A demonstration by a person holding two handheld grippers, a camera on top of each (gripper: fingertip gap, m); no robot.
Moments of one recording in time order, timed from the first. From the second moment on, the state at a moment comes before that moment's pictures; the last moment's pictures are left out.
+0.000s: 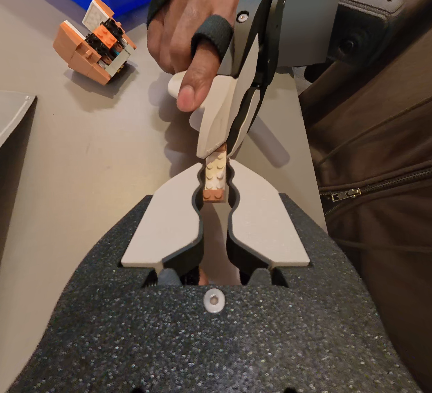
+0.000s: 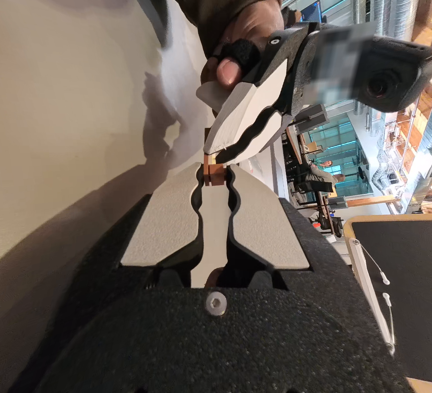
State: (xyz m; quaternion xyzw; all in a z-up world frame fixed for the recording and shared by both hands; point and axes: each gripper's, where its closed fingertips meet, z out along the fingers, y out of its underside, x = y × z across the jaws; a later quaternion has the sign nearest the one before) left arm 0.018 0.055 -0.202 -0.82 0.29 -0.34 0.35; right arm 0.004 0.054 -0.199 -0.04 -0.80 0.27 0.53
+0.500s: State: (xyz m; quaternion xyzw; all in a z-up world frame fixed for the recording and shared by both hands) left arm 0.023 0.058 -0.203 -0.82 0.27 -0.37 0.36; right arm 0.007 0.058 -0.202 -0.06 -0.81 0.28 0.50
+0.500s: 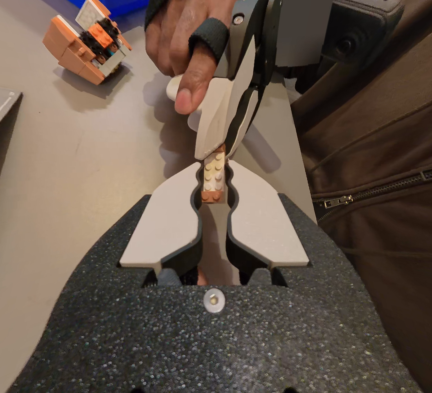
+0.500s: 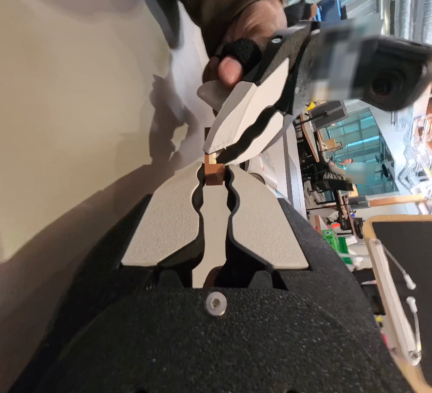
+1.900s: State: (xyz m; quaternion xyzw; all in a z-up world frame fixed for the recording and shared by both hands) left arm 0.025 0.063 -0.202 -0.78 0.16 -0.47 0.37; right arm 0.004 0.070 -0.195 -0.14 -0.81 0.34 0.46
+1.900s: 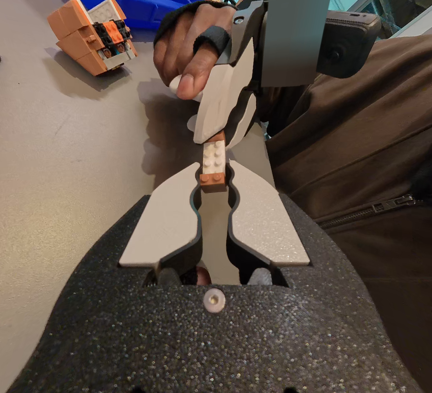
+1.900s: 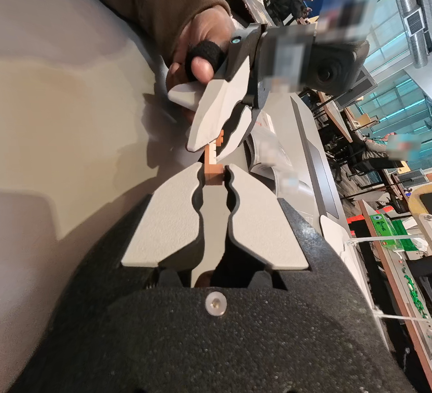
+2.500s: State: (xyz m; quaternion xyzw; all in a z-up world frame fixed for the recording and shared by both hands) left arm -0.009 0.078 -0.243 -0.85 0.29 -0.18 0.41; right arm -0.003 0.102 -0.200 -0.25 -0.76 0.35 0.49
